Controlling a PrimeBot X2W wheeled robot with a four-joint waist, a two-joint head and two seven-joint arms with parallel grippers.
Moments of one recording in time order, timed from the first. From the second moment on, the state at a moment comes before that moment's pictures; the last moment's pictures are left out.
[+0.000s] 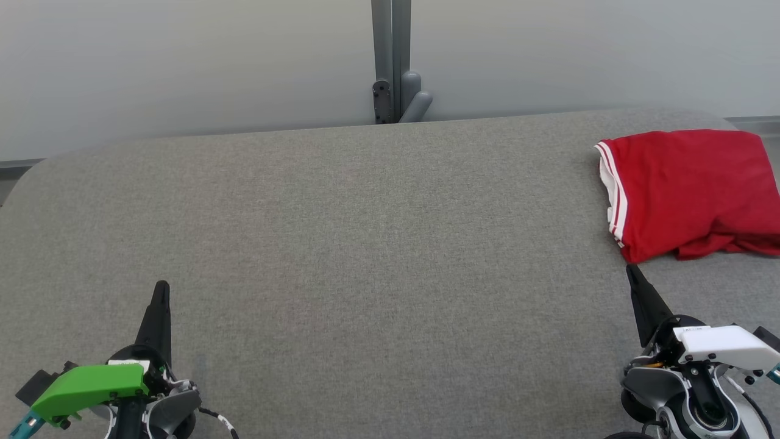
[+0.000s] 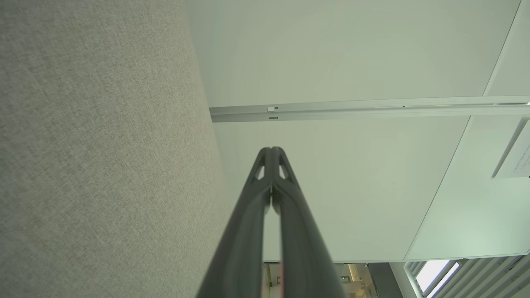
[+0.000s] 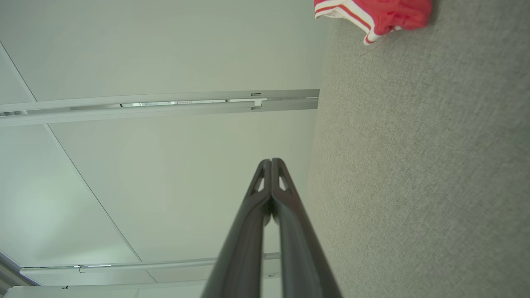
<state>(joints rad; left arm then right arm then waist) -0.10 0.05 0.11 0.25 -1.61 -0.13 0.11 -0.11 -0.05 -0.11 0.25 1.61 0.13 0.11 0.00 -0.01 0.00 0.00</state>
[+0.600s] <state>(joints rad) -0.10 0.05 0.11 0.25 -1.61 -0.13 0.11 -0.11 -0.05 -0.11 0.25 1.61 0.13 0.11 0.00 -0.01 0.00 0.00</state>
